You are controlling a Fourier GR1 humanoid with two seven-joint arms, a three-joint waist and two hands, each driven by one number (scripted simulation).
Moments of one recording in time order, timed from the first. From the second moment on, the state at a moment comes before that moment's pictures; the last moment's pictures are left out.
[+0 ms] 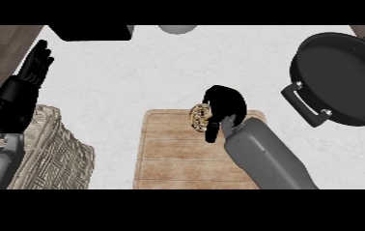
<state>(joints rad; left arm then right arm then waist) -0.22 0.52 -0.05 -1.57 0.11 0.17 0.10 -0.60 -0.10 0.50 -1.28 0.56 0.32 0.97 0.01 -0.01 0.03</state>
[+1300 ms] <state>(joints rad) -0.20 0.51 -0.02 -1.59 0.07 0.17 0.12 -0.93 -0.40 0.21 -1.29 1.04 0.02 1.04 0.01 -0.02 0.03</state>
